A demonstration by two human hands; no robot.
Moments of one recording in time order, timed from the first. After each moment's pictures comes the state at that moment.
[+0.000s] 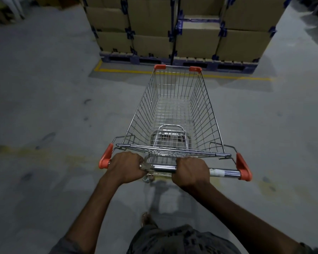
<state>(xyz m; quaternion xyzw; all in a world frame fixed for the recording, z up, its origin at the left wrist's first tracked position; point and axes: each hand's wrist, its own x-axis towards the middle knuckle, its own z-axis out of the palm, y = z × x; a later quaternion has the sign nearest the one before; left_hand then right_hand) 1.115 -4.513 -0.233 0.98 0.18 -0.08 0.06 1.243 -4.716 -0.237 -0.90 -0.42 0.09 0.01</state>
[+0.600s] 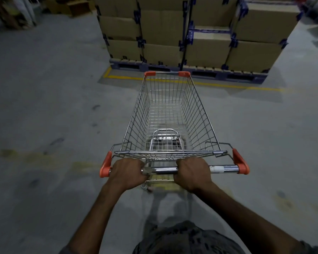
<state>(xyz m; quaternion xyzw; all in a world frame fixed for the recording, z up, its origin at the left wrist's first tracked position) 1.086 -4.427 -0.230 0.97 0.23 -0.06 0.04 1.235 -4.608 -0.237 -0.88 -0.47 0.04 0.01</state>
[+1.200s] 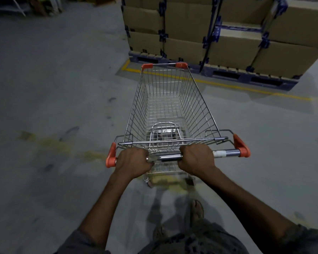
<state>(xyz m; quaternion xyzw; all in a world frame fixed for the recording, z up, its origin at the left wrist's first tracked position) 1.103 -4.354 -0.241 0.95 0.30 -0.04 0.04 1.280 -4.508 -0.242 -0.85 -0.53 0.01 0.01</state>
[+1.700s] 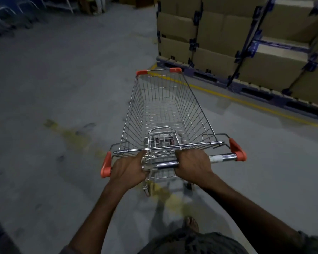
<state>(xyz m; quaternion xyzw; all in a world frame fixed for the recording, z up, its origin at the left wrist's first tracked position) 1.156 -4.314 -0.250 0.91 0.42 0.01 0.02 1.373 -4.419 -0.250 -0.76 -0.65 -0.01 0.07</state>
